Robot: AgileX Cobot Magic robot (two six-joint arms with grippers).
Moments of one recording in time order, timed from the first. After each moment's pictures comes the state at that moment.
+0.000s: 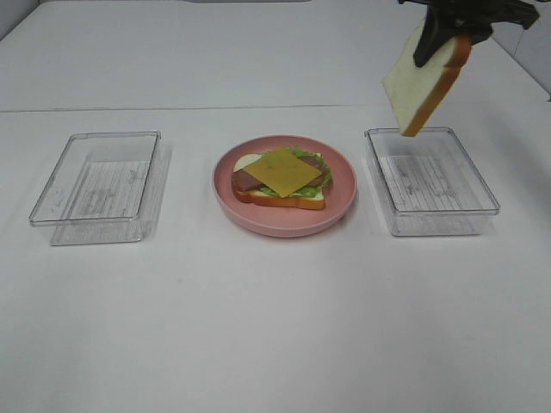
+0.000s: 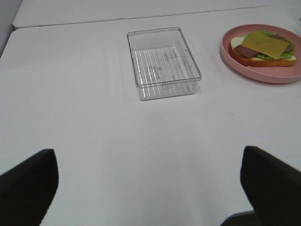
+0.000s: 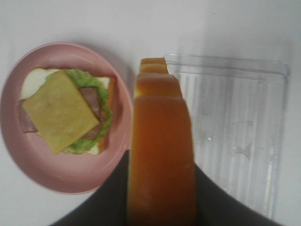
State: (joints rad) left arm 0.08 0.00 -0.52 -0.14 1.08 0.15; right arm 0.14 2.10 -2.02 0.19 1.21 -0.04
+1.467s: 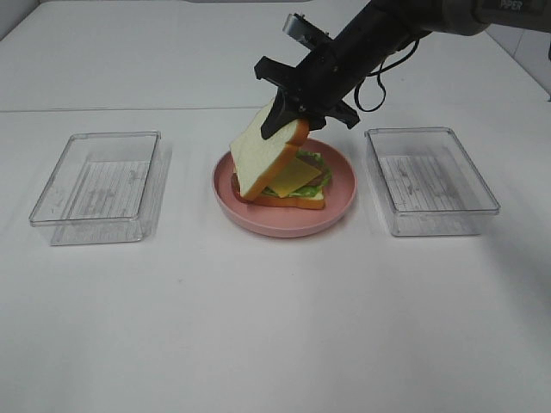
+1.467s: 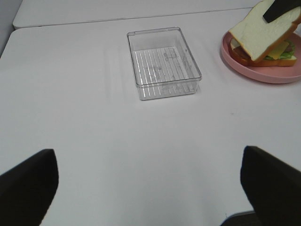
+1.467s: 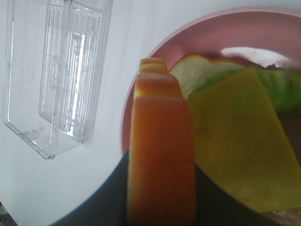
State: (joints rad) left arm 0.08 0.00 -0.52 -0.14 1.08 0.15; right arm 0.32 2.39 -2.02 0.65 1.02 -0.20
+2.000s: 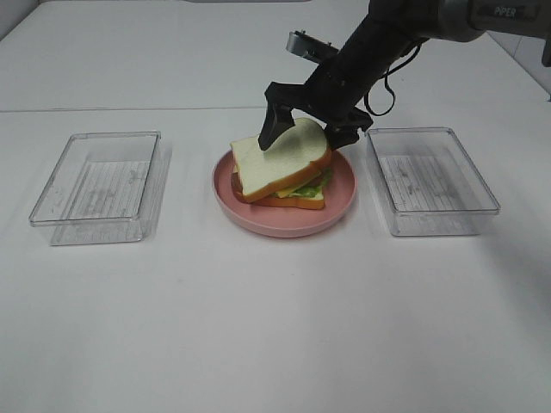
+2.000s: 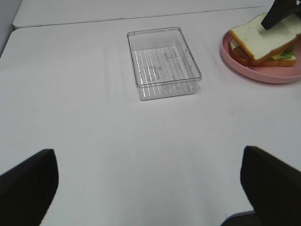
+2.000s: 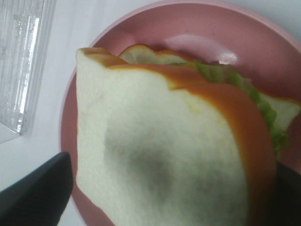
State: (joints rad) left arm 0.08 0.00 -0.52 -0.14 1.08 0.15; right arm 0.32 2.40 -2.02 0.49 1.01 -0.23
